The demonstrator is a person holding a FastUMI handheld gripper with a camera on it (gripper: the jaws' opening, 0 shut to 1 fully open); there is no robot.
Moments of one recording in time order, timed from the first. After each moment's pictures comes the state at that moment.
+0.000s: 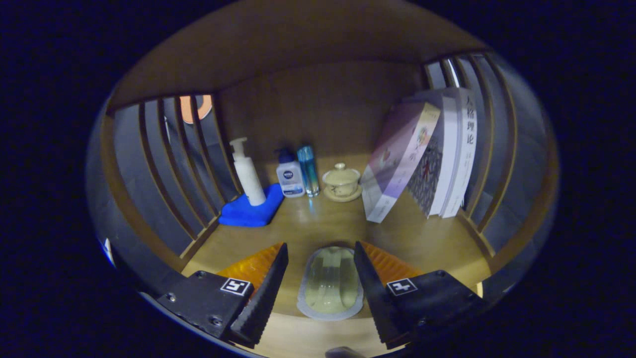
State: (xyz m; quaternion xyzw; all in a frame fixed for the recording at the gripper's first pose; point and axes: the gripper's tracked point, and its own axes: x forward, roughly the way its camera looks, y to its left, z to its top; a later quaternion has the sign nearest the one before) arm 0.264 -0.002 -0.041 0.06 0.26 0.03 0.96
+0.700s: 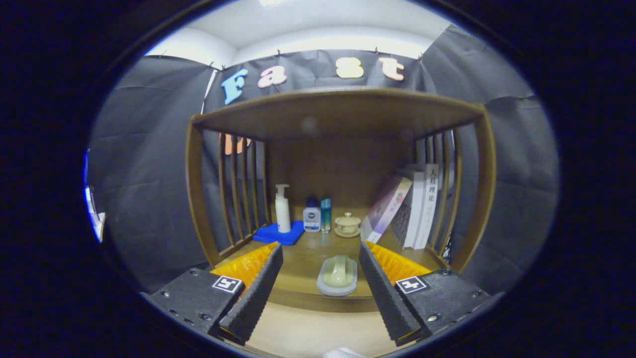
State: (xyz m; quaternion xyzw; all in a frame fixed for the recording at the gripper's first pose) arm 0.124 0.014 0.043 0.00 0.08 0.04 1.00
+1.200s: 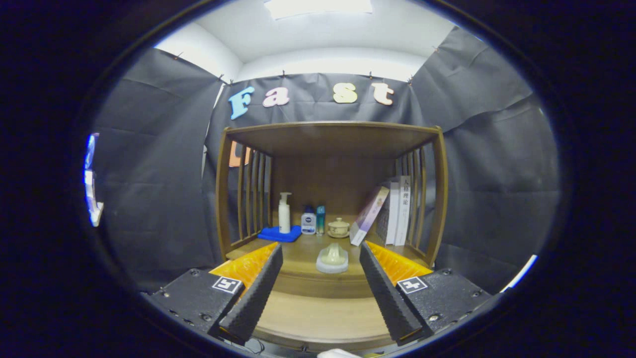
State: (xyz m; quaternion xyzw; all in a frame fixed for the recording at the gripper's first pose) arm 0.034 0.028 0.003 -0.02 0.02 0.02 1.00
